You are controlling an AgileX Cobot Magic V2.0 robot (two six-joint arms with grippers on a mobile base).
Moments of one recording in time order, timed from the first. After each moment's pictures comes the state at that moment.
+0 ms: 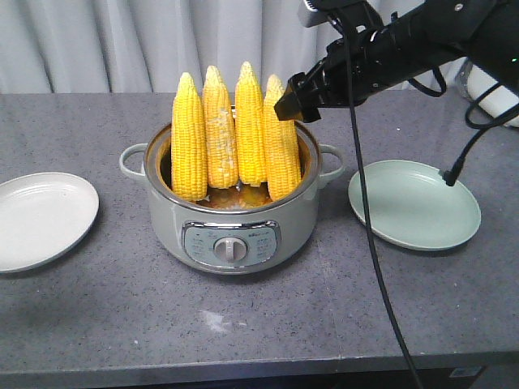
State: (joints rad) left arm -0.13 1.06 -1.26 0.09 1.15 -0.21; right arm 0.28 1.86 -1.84 0.44 0.91 -0.56
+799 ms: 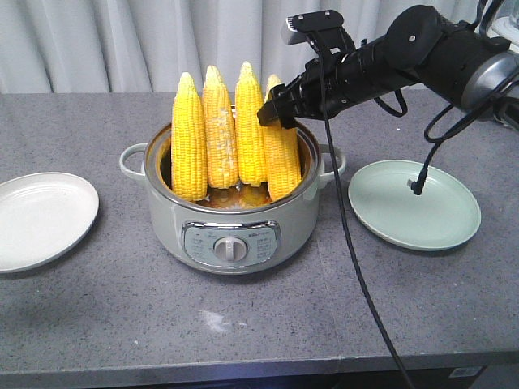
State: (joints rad) left arm -0.13 1.06 -1.26 0.09 1.15 -0.21; right arm 0.29 1.99 -1.87 0.53 0.80 -0.56
